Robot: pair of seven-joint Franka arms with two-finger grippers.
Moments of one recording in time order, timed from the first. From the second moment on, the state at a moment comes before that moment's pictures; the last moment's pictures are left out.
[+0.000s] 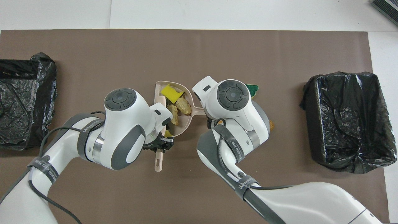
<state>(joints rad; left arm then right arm) -0.18 0.16 -0.35 -1.97 -0.20 1.87 -0.37 0.32 0.41 0.22 -1.73 -0.07 2.22 -0.90</state>
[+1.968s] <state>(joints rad) -0.19 -0.41 -0.66 -2.42 -0.42 1.77 -0.64 0.04 0.29 0.22 -1.63 0.00 1.94 -1.25</state>
